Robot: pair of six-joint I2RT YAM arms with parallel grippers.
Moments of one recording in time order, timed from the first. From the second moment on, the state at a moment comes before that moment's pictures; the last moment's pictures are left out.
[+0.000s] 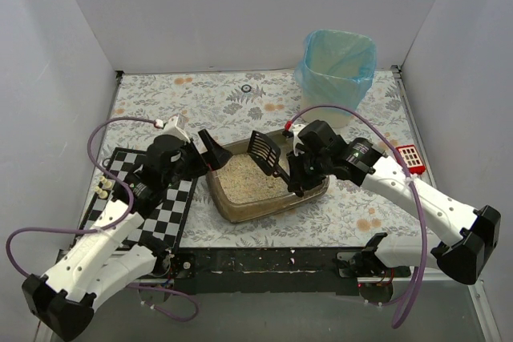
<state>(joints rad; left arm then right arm) -0.55 0.84 0.78 -0.47 -0.03 -0.82 0.87 1.21 1.17 -0.91 -0.14 0.36</state>
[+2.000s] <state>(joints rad) -0.55 0.78 0.42 0.28 0.33 -1.10 0.86 0.54 0.66 -0.27 0.01 0.98</state>
